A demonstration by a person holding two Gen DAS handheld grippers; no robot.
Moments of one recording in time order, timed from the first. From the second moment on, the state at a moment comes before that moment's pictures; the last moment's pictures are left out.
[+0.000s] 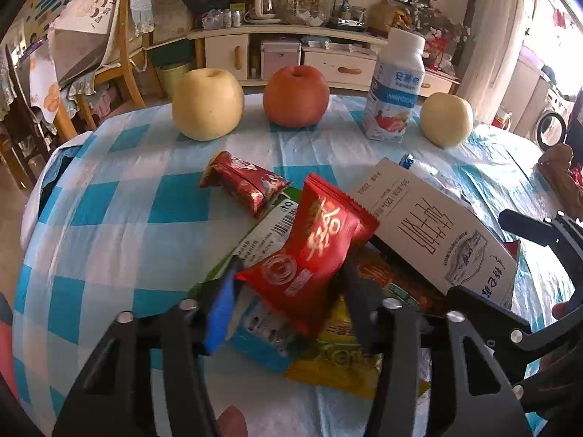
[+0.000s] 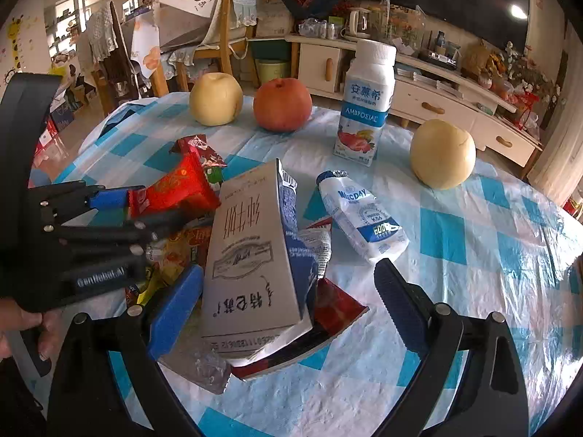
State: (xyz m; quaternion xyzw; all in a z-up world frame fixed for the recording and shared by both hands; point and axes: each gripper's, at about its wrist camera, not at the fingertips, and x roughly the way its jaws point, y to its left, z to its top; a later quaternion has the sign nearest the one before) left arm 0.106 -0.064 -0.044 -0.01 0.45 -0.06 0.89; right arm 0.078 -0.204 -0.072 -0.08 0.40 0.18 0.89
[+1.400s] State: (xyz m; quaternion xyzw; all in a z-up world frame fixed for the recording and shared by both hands) left arm 0.089 -0.049 -0.016 -0.01 0.41 -0.04 0.91; right arm 0.097 -0.182 -0.087 -0.16 0.39 0.17 0.89
